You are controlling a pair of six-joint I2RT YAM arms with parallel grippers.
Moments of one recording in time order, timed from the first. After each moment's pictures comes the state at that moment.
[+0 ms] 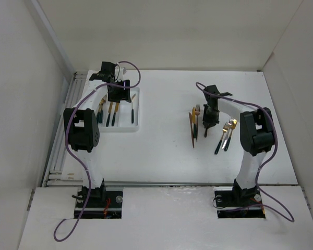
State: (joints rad) left arm -0.11 2.00 1.73 -0.78 0.25 -0.07; right arm 0.24 1.94 1.35 -0.72 0.11 0.44
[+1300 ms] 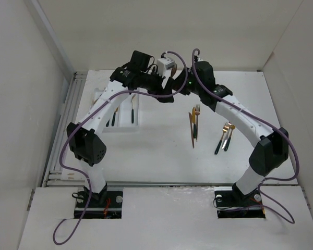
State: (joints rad) left arm -0.50 1.84 1.95 -0.86 0.64 0.12; right arm 0.52 1.66 1.54 -0.26 -0.10 0.80
